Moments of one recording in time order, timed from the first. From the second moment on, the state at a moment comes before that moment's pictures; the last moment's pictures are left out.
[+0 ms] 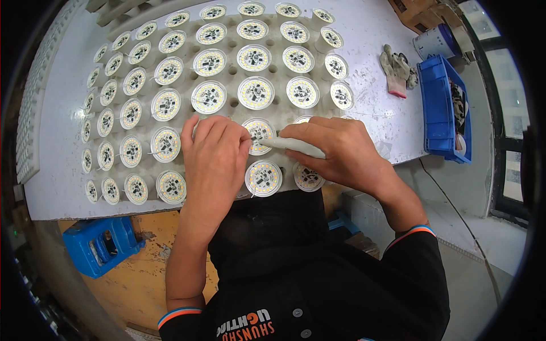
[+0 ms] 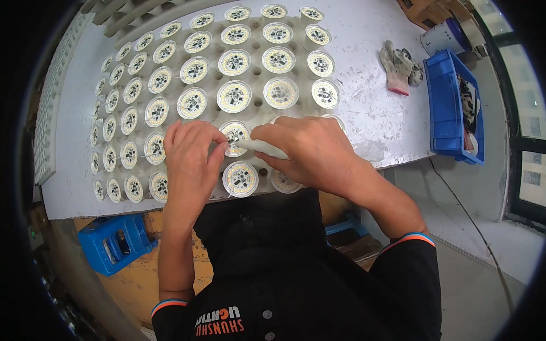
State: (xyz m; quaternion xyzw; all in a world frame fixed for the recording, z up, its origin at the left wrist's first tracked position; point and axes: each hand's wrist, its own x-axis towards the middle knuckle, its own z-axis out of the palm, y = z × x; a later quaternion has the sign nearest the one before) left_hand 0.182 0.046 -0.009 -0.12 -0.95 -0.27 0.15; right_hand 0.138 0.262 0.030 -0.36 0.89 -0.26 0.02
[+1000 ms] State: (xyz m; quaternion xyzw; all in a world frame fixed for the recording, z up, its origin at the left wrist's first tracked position) left_hand 0.175 0.045 -0.011 -0.11 -0.94 -0.28 0.14; right_hand 0.136 0.259 0.030 -0.35 0.91 -0.23 0.03
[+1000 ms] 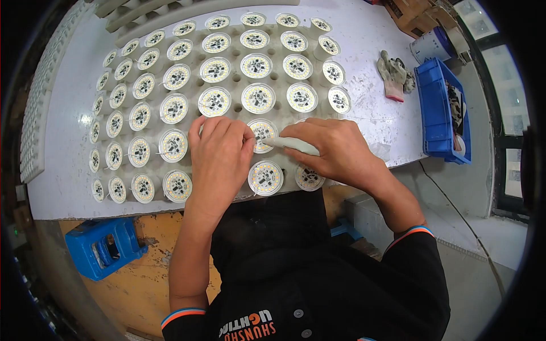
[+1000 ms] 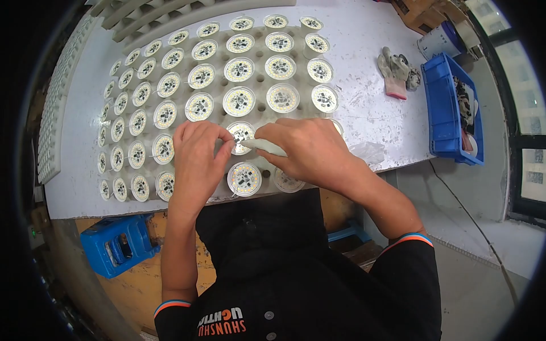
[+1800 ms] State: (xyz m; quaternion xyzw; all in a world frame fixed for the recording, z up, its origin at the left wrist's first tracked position) left_hand 0.176 0.046 -0.010 -0.12 -0.94 -0.28 0.15; right_hand 0.134 0.257 0.028 -0.38 0.90 -0.22 0.03
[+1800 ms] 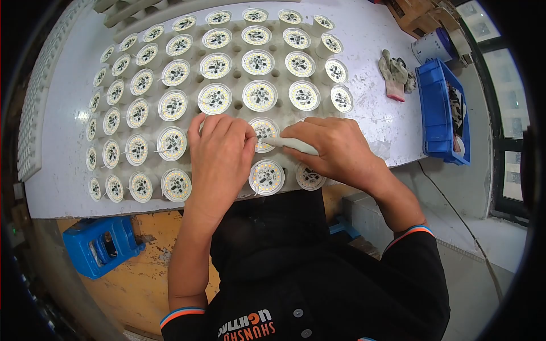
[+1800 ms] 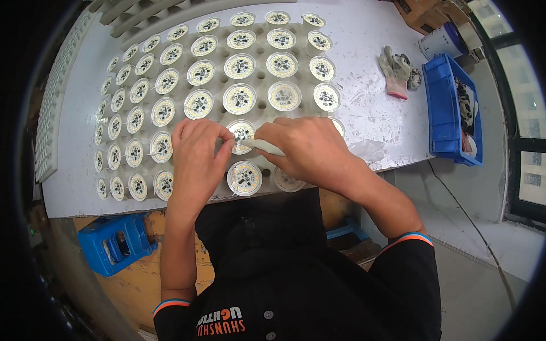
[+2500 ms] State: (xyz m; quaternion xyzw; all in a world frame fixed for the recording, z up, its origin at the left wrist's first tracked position) left_hand 0.177 0.046 -0.009 -0.12 -0.94 -0.28 0.15; right_hand 0.133 0.256 0.029 -0.37 0.90 -0.21 0.03
